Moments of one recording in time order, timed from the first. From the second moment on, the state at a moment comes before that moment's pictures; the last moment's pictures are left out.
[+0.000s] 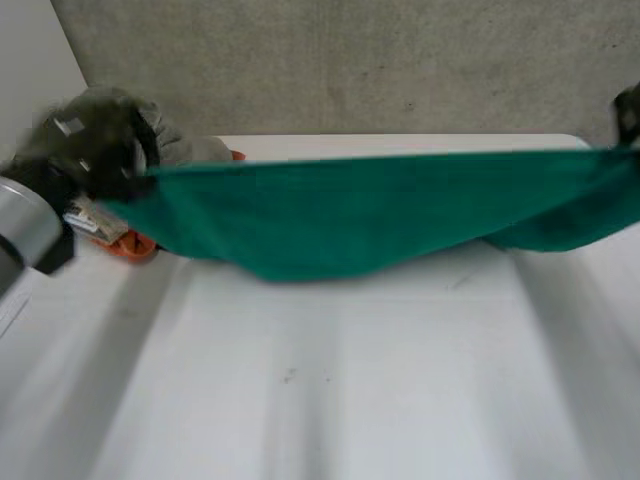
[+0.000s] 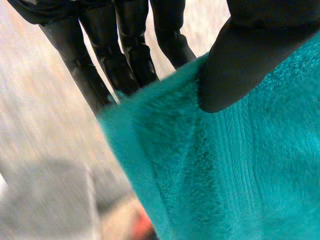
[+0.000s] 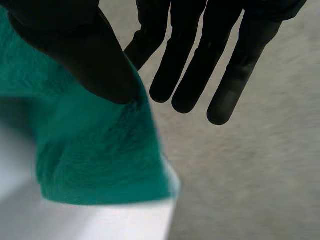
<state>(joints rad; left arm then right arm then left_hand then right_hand) 4.54 -1.51 -1.63 3.18 -1.32 3.24 1.57 -1.57 1.37 0.28 1.35 2.49 1.16 1.19 1.19 1.19 0.99 1.14 1.18 1.19 1.20 1.01</state>
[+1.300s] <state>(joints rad) 4.37 -1.92 -1.76 3.50 -1.45 3.79 1.57 -1.16 1.49 0.12 1.30 2.44 1.16 1.20 1.19 1.20 0.99 1.14 1.18 1.19 1.20 1.03</state>
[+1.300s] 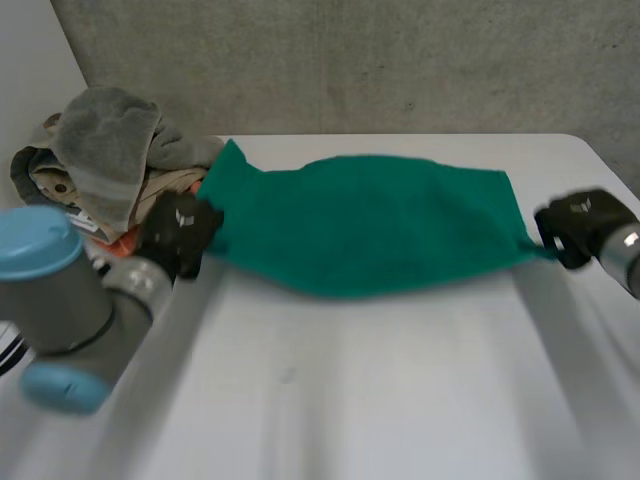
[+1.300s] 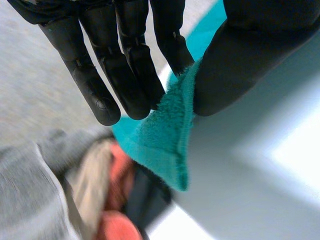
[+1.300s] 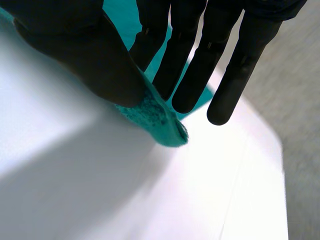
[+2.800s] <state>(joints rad) 4.26 -2.14 -1.41 3.53 -1.55 3.64 1.46 -0.99 1.36 0.17 1.20 2.57 0.19 0.21 0.21 0.20 0.05 0.40 0.39 0.40 0.41 0.24</state>
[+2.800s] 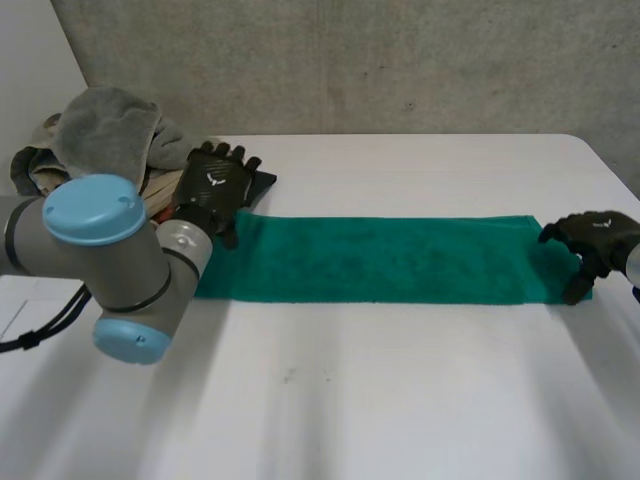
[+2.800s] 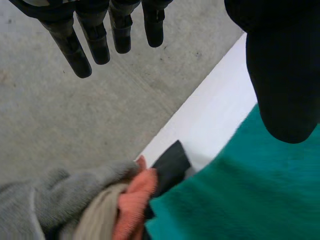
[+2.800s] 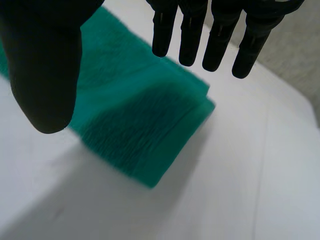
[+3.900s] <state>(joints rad) 4.31 -1.87 -1.71 3.54 -1.55 3.58 2.16 -0.86 1.24 -0.28 1.08 2.11 0.19 0.21 0.21 0.20 0.05 1.11 1.18 1.19 1.20 0.99</state>
